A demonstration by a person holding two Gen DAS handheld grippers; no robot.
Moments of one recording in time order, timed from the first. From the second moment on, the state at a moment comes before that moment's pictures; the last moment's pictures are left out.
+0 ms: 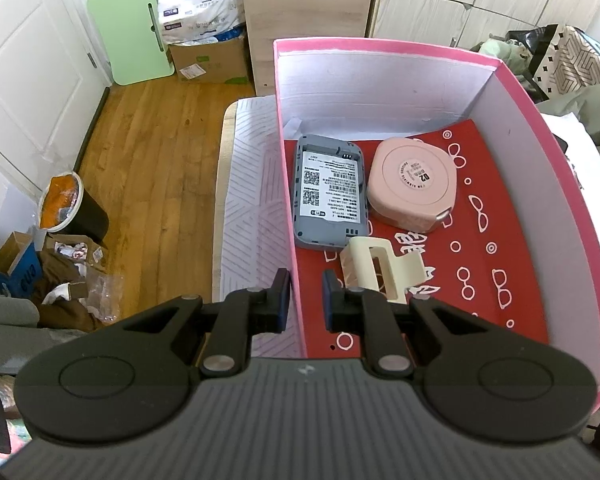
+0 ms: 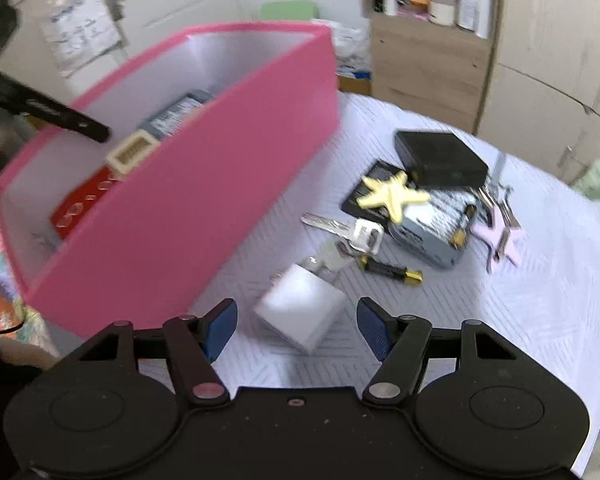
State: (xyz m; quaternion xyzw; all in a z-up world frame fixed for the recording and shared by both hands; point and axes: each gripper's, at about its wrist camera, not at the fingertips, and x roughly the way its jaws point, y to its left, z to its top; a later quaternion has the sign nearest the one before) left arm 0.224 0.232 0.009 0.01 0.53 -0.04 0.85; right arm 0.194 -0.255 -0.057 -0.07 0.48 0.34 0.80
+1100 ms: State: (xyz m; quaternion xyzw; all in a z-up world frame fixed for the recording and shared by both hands) left arm 0.225 0.232 0.011 0.01 0.54 -0.04 0.84; right arm 0.195 -0.211 0.069 -0.16 0.31 0.47 0.81
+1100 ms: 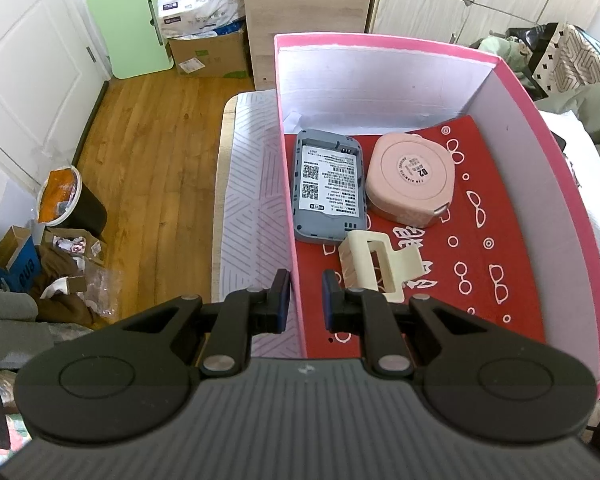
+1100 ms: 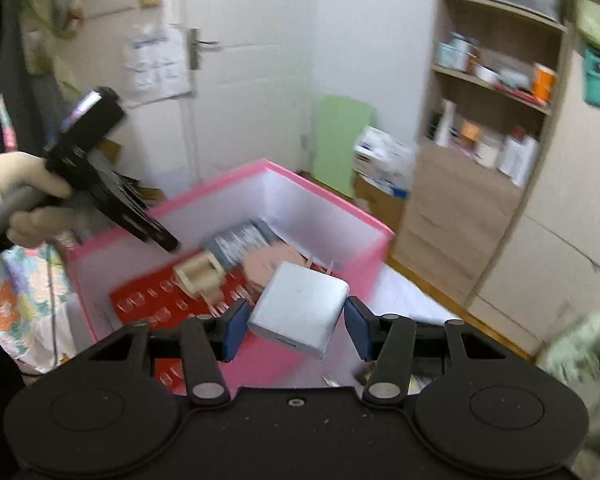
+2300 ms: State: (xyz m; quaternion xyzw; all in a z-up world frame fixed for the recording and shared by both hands) left arm 0.224 0.239 0.010 0.00 0.54 -0.05 0.84; right arm 0.254 -0.039 -0.034 -0.22 0.56 0.47 0.64
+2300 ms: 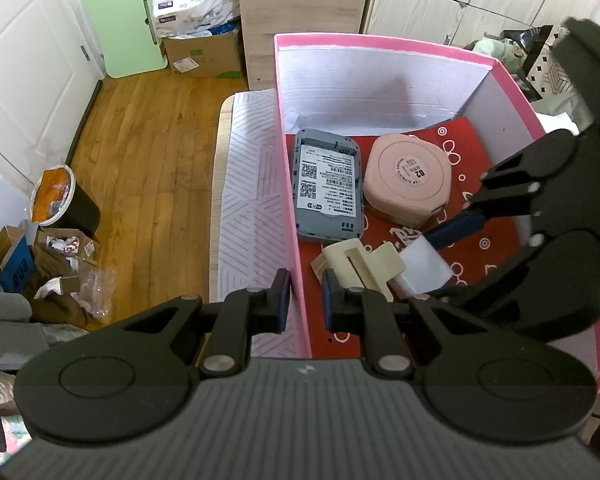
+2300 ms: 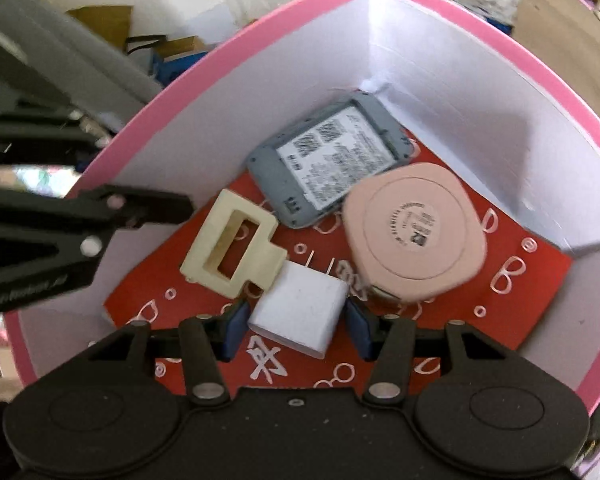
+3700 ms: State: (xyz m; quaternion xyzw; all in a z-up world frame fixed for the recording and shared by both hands) left arm 0.222 0.240 0.008 -0.02 0.54 -0.04 0.84; right arm 0.224 -0.273 -0.061 -0.01 0.41 0.33 0.85
